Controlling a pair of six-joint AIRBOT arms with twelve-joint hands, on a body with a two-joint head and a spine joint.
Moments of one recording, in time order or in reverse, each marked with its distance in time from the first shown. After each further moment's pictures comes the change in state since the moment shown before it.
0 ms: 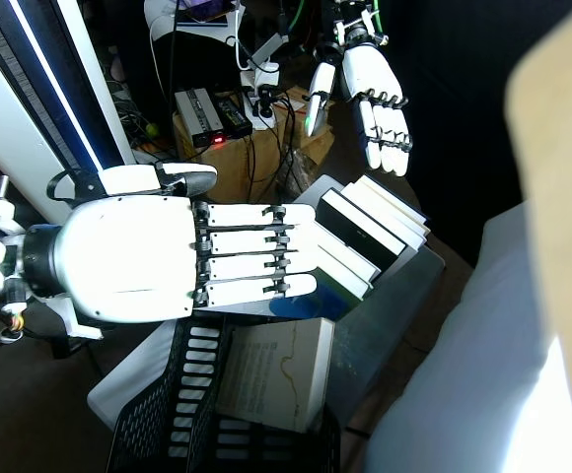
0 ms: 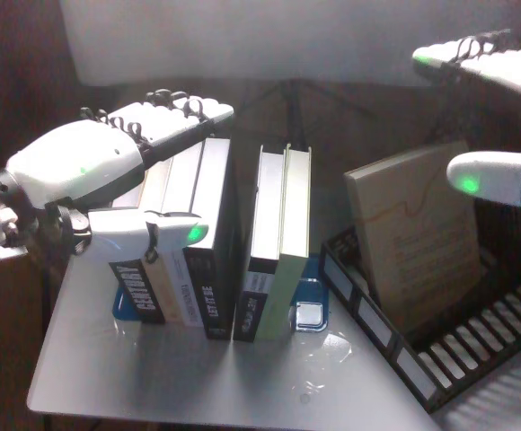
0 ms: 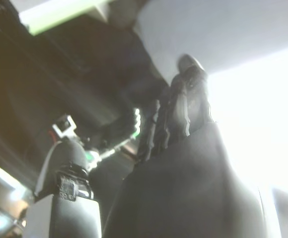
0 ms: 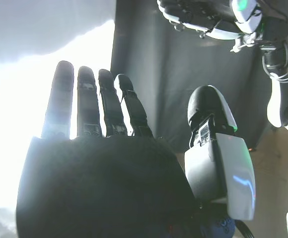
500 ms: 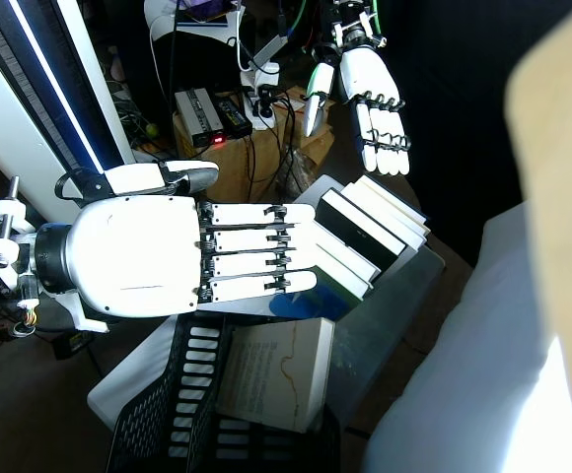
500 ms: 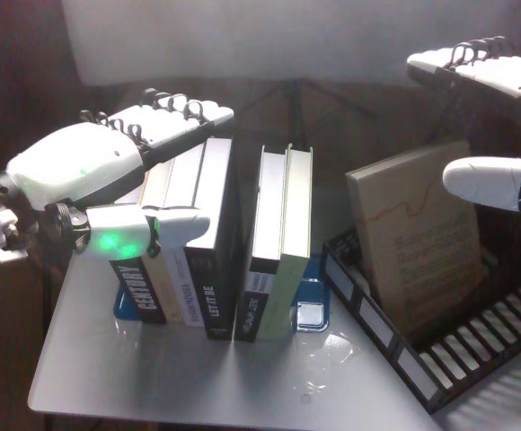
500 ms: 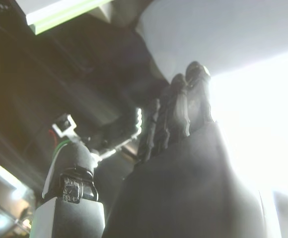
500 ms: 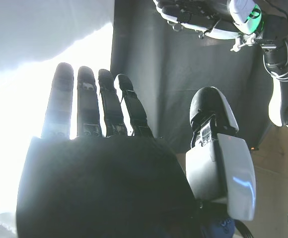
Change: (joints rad) left arm 0.009 0.010 -0.013 -0.011 -0.011 0.000; right arm -0.008 0.006 -0.013 0.010 0.015 0.000
